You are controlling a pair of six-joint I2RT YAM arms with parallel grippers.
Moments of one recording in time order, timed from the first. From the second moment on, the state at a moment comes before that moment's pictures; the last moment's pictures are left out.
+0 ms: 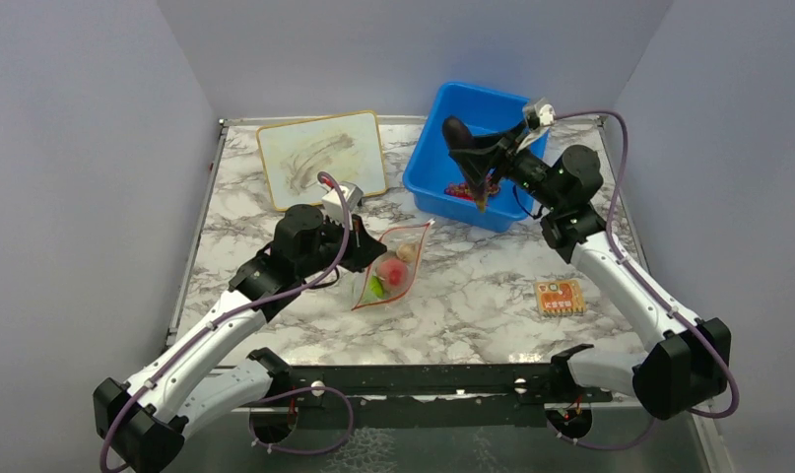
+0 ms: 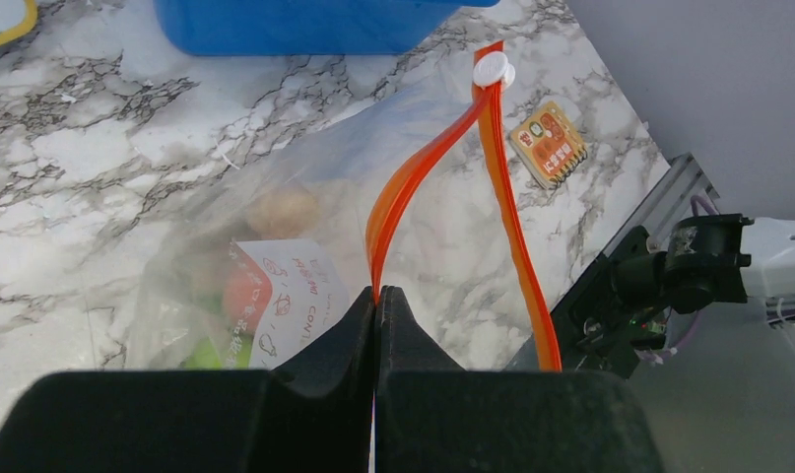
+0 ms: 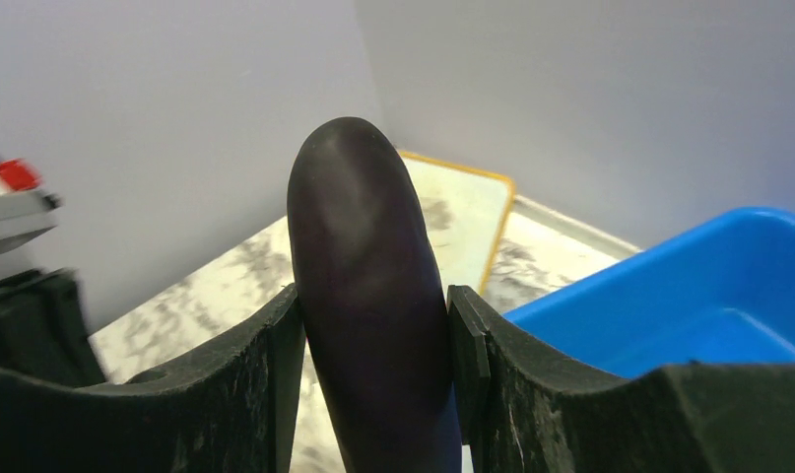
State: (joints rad) left arm -0.64 0.88 0.79 -0.28 0.26 -0.42; right arm 0.33 1.24 1.03 0.40 -0.49 0.25
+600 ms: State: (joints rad) left arm -0.64 0.95 0.84 -0.26 0.29 -0.56; right arm 0.51 1.09 0.77 0.93 -0.71 0.44
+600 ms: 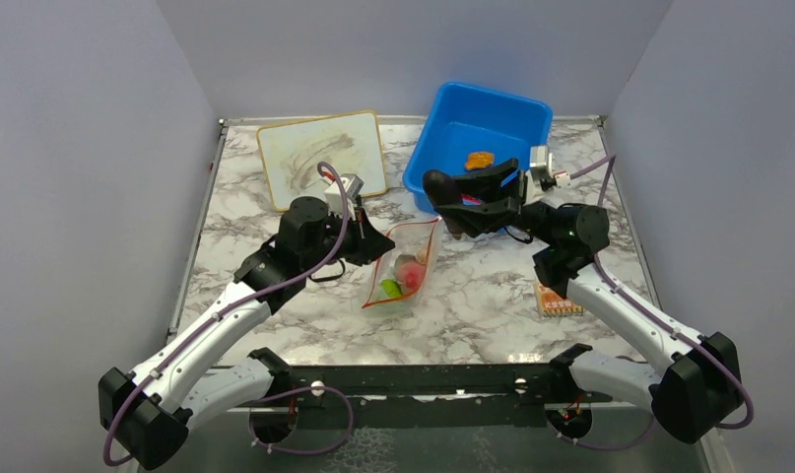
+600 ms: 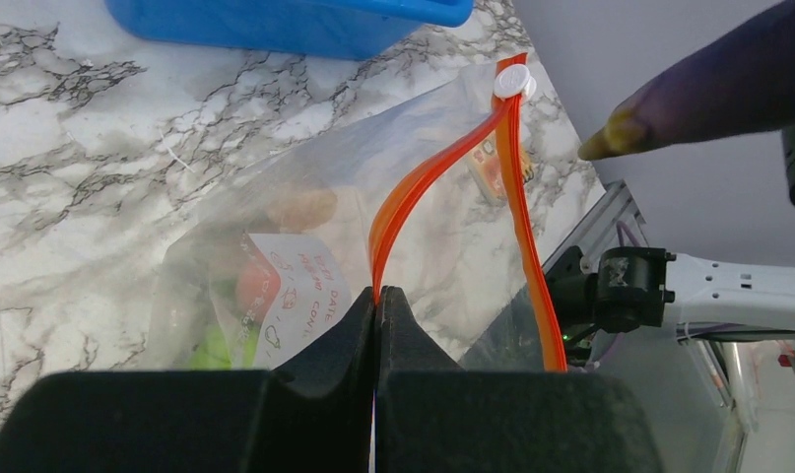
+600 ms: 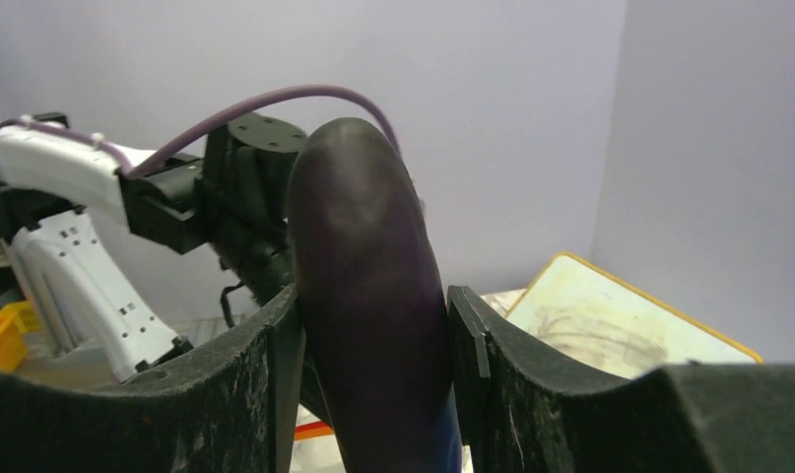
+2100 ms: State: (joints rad) left arm -0.64 0.95 0.84 -0.24 0.45 -0.52; right arm 0.69 1.30 0.97 0.16 -1.17 -0.61
